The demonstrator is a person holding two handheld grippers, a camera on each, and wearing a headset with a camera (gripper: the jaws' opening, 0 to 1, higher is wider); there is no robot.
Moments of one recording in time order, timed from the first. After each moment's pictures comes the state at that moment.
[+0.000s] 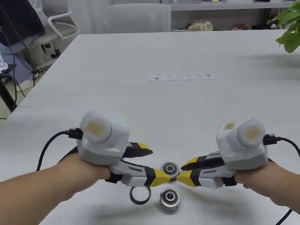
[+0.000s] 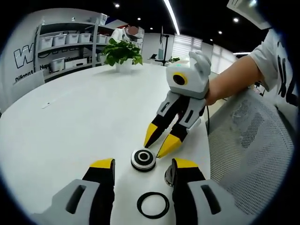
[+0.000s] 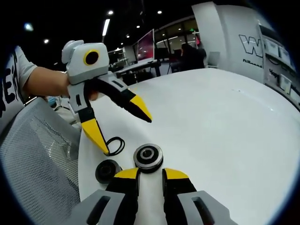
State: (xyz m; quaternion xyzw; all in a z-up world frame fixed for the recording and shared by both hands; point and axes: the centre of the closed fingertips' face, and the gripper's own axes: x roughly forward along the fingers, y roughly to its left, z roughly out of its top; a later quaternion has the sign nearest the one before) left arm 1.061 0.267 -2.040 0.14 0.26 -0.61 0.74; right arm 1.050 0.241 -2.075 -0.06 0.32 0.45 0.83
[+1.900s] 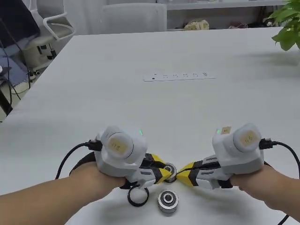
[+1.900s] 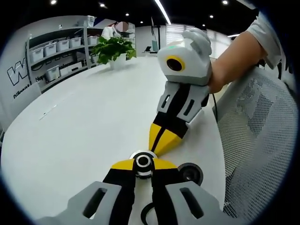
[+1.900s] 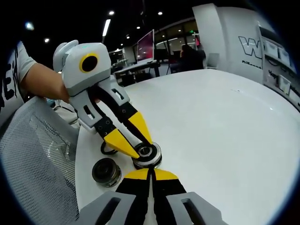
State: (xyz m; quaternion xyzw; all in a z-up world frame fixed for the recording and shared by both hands) left arm 1.063 0.248 -2.060 0.22 0.23 -0.60 0.73; right arm 1.053 0.240 -2.080 -0.04 0.32 0.44 0.84
